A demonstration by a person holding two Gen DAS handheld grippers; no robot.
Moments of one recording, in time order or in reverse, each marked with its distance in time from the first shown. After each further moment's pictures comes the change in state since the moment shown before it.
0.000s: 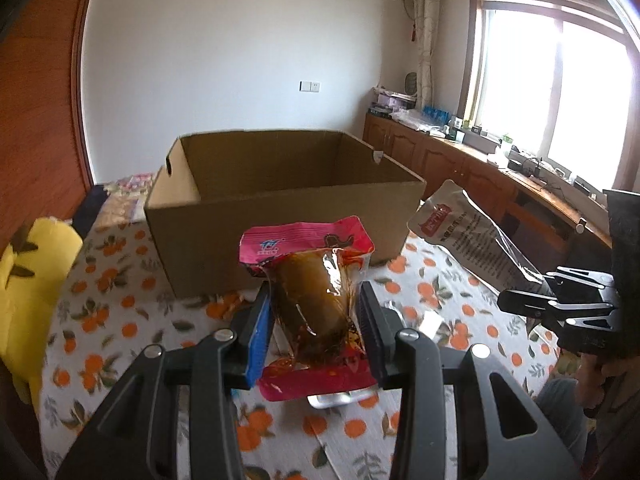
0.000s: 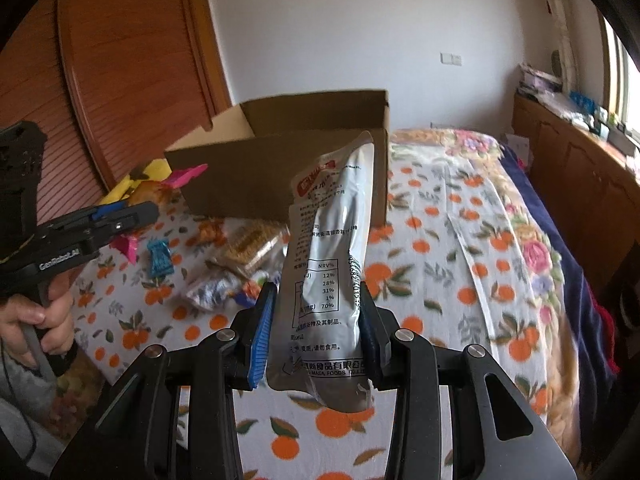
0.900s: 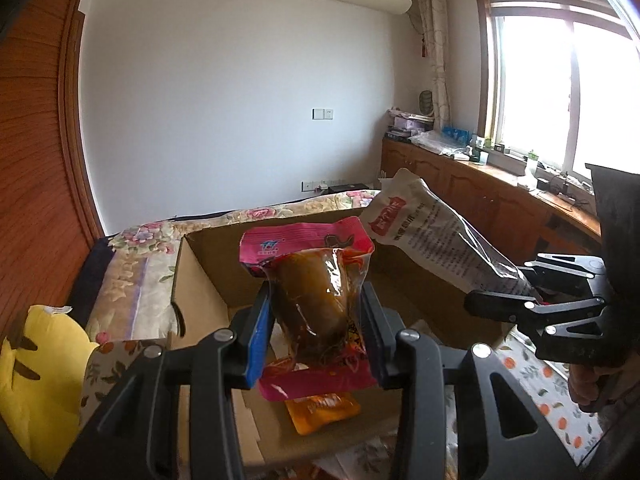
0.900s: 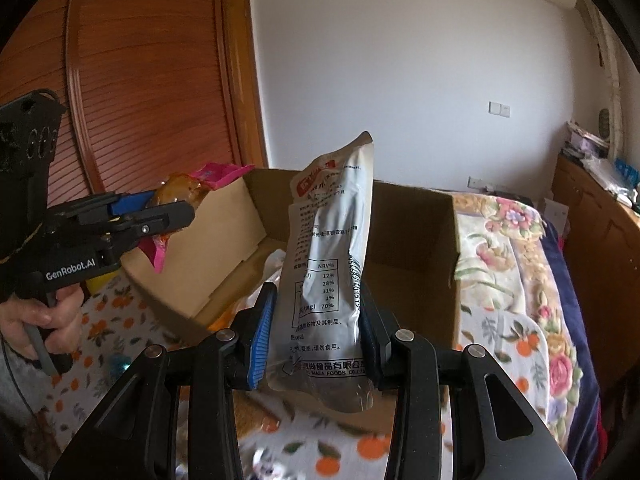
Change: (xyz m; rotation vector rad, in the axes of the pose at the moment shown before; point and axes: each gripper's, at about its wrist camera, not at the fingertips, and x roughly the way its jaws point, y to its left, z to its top) left arm 0.104 0.071 0.111 0.052 -0.081 0.057; right arm 0.126 -0.004 0.150 -0.139 -0.086 0.082
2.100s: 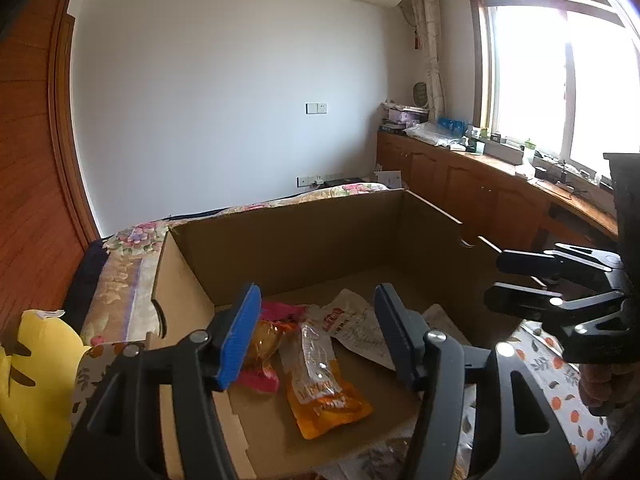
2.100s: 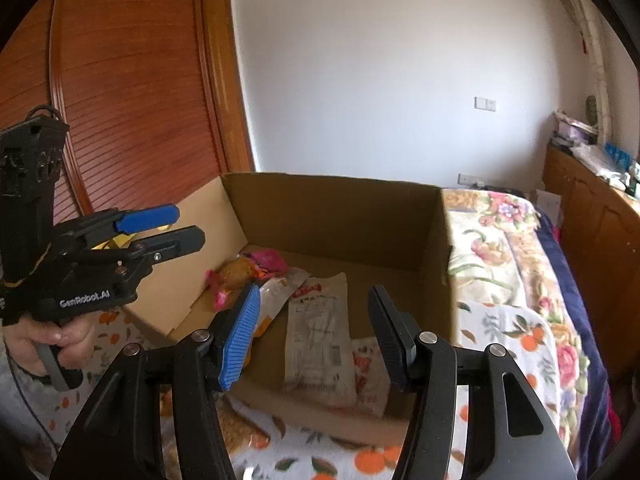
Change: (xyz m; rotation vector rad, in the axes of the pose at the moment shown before) left arm 0.007 -0.011 -0.004 0.037 0.009 -0.012; right arm -0.004 -0.006 -0.005 0.057 -0.035 -0.041
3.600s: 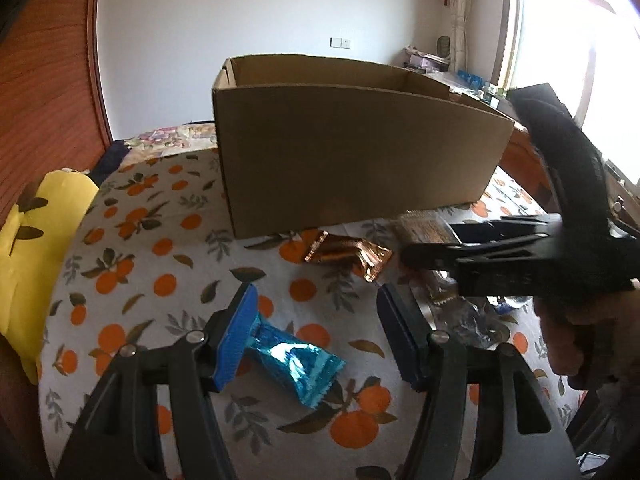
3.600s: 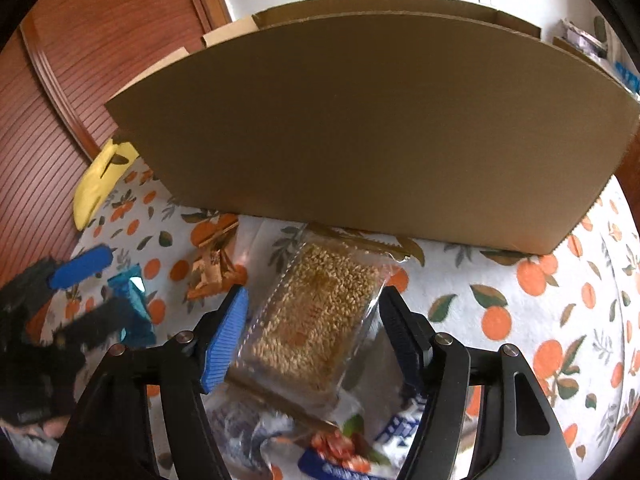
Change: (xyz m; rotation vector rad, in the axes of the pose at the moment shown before) left arm -0.074 0.004 -0.153 -0.124 0.235 0.020; right arm 0.056 0.080 -0.101 0.111 0.386 0.025
